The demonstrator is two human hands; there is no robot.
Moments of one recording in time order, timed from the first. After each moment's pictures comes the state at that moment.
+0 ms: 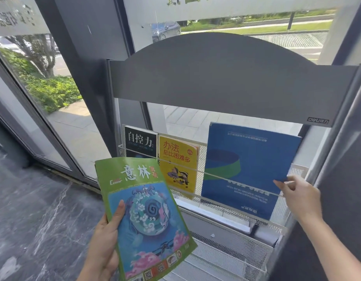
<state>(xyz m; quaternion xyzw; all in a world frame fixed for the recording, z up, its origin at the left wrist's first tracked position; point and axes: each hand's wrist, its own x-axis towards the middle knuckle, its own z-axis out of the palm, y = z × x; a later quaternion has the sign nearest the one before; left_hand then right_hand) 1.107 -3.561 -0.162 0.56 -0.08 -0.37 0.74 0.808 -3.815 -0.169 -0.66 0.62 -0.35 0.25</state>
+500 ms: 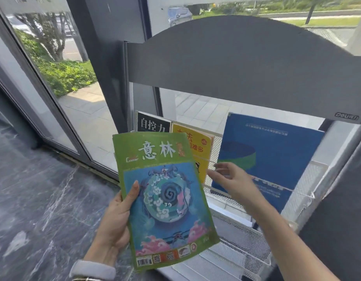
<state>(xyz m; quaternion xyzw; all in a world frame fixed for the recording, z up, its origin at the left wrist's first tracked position) 1.110 -3.558 -0.150 0.50 -0.11 -0.43 0.74 0.932 -3.724 -0.113 -0.69 0.44 -0.19 0.54</state>
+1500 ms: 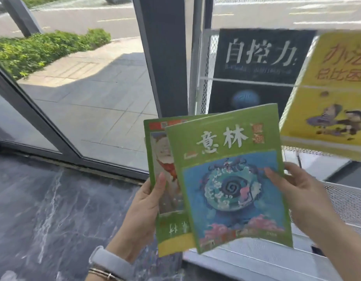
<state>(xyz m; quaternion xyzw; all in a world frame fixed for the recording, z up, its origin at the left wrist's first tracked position) 1.414 -3.567 -0.340 0.52 -0.22 -0.54 0.63 1.178 -3.664 -0.322 -0.50 0.50 -0.43 0.57</state>
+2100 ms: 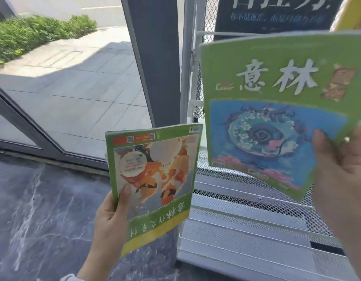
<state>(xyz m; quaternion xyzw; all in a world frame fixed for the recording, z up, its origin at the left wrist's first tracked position) 1.446 -3.553 -0.413 0.66 -0.25 -0.34 0.62 1.179 -3.696 -0.356 -0.53 0.44 -0.64 0.35</state>
